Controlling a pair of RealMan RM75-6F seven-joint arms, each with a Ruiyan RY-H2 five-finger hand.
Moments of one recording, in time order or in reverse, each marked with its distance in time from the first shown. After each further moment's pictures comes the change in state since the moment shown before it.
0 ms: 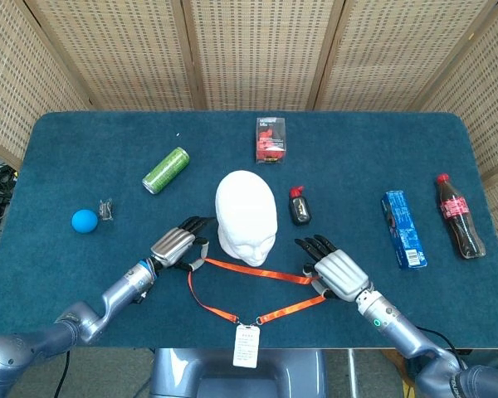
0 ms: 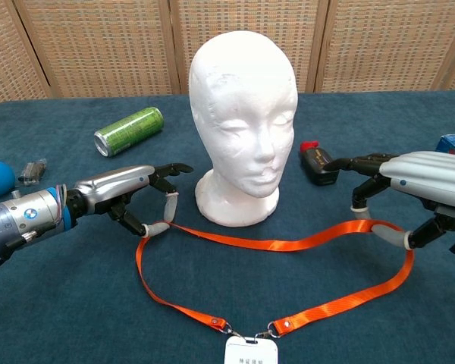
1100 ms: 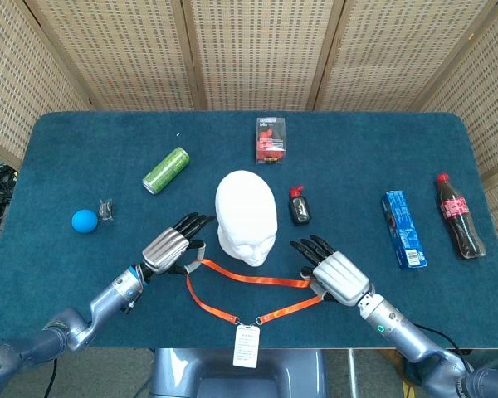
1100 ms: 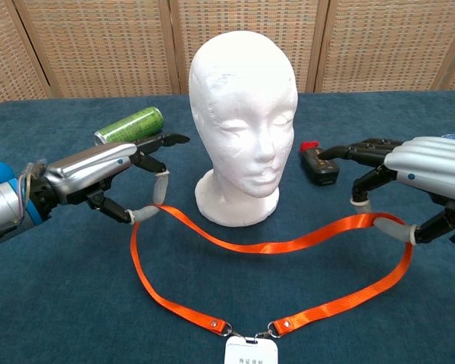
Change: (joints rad) left arm 0.062 0.035 0.035 -0.011 0.096 0.290 0.063; right arm -0.006 0.028 -0.019 0.000 -0.127 0.098 -0.018
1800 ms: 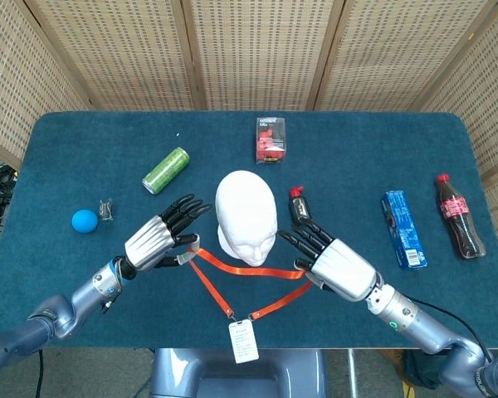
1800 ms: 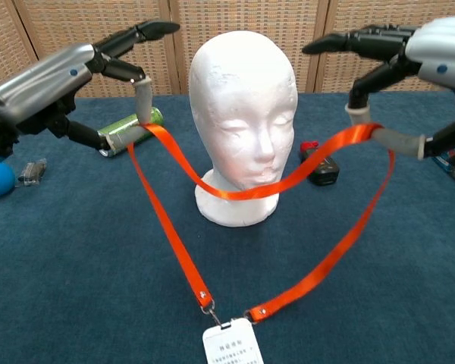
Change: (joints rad) left arm -0.031 0.097 -0.058 -0.035 0.104 0.333 0.048; right arm 0.057 0.154 0.064 -0.119 -0.132 0.171 -0.011
